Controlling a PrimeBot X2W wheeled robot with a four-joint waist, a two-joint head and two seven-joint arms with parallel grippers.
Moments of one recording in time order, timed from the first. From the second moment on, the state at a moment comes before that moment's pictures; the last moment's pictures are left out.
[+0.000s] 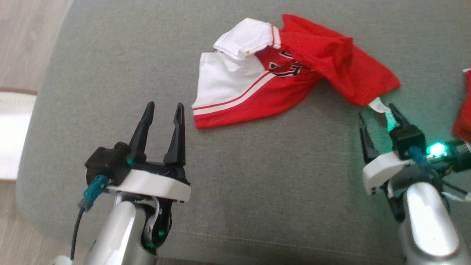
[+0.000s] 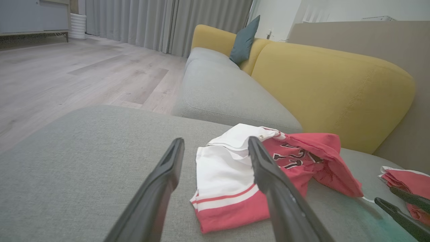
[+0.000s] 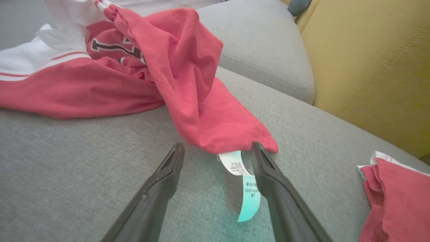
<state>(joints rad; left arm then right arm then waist) -0.19 0.04 -0.30 0.10 -0.32 0.02 -0.26 -0.24 -0.06 -0.03 0.29 -0.28 0.13 0.00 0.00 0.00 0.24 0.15</state>
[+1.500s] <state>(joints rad) -0.15 0.04 -0.32 0.10 -0.38 0.05 -0.26 -0.45 -0.30 0.00 -0.03 -0.25 0.13 0.34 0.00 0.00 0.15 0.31</state>
